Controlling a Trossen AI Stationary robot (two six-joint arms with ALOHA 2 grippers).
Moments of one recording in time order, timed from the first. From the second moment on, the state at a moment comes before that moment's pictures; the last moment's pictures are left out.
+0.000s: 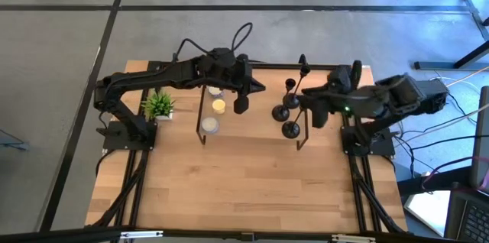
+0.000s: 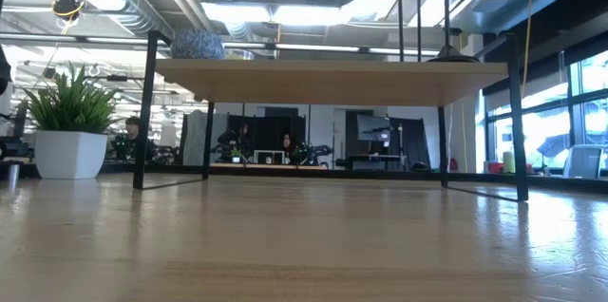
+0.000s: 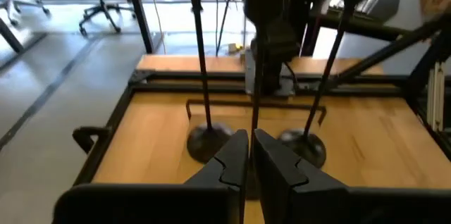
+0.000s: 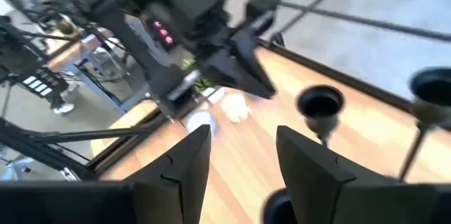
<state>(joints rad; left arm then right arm) 0.24 1.58 1.53 -0.33 0.15 0.08 0.39 1.27 1.75 -1.07 0.71 0.86</state>
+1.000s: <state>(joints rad) 0.18 1.59 1.49 -0.26 0.22 0.07 0.20 1.45 2.13 -1.29 0.49 0.89</state>
